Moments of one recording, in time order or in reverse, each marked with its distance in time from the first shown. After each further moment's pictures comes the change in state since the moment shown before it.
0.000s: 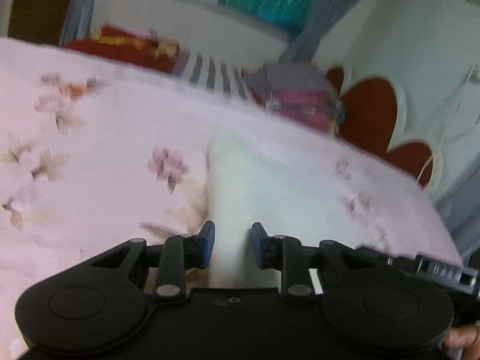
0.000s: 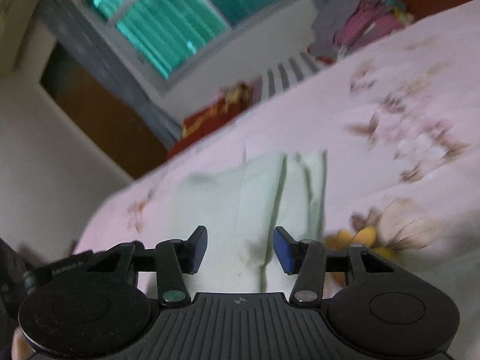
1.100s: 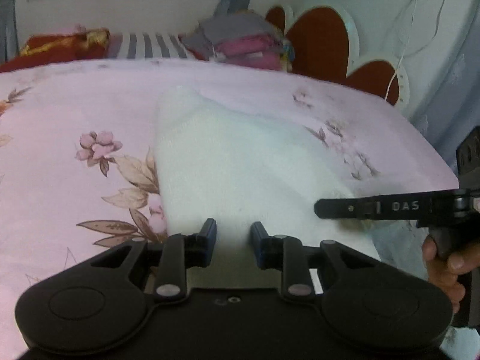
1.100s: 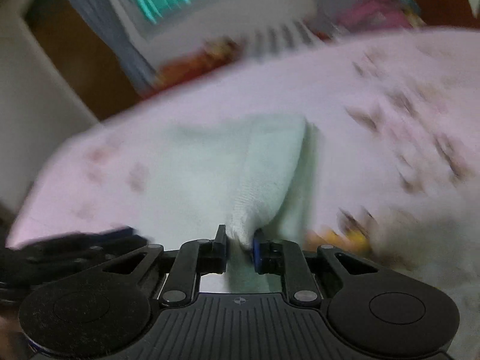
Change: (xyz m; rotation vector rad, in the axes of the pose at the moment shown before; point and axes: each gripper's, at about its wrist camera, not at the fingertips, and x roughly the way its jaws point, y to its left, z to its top) left arm 0.033 -0.037 -0.010 0.281 0.121 -0.117; right arm 0.040 0.002 0.003 -0.141 0.181 -0.183
